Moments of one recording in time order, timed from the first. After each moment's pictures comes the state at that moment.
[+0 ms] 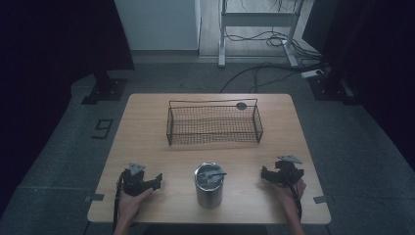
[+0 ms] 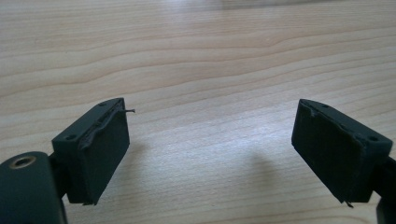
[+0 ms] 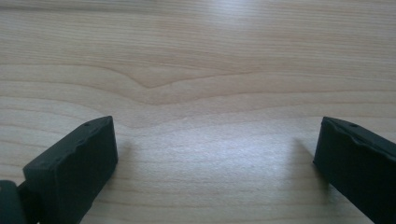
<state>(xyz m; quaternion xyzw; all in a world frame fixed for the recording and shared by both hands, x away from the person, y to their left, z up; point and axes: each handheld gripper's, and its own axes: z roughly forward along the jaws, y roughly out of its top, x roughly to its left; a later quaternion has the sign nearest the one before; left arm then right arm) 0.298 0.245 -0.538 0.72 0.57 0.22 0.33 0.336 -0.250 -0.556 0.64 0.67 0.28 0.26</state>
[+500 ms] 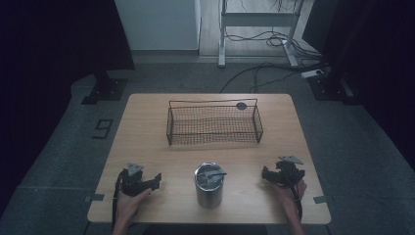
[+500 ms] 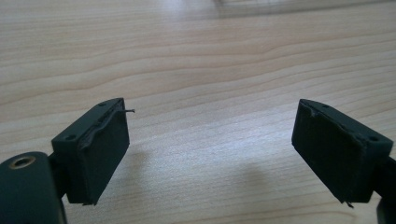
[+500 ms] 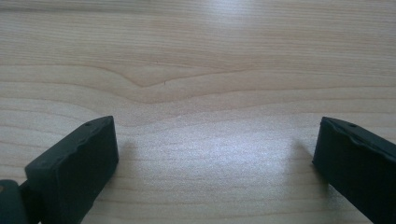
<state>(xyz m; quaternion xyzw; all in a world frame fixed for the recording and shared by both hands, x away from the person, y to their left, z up) 0.294 0.249 -0.531 0.72 0.56 0.22 0.35 0.334 -0.252 -0.556 0.64 0.66 0.28 0.27</state>
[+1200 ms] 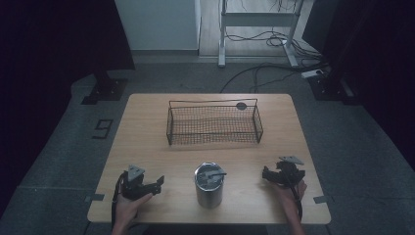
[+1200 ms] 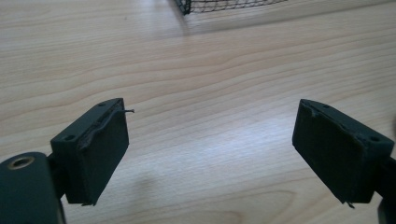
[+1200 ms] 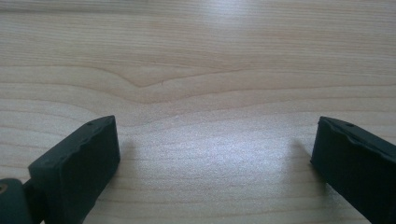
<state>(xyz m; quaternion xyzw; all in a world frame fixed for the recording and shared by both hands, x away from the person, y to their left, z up) 0.276 0.239 -0.514 0.73 0.53 0.21 0.38 0.334 -0.252 -0.556 0.64 0.66 0.28 0.27</state>
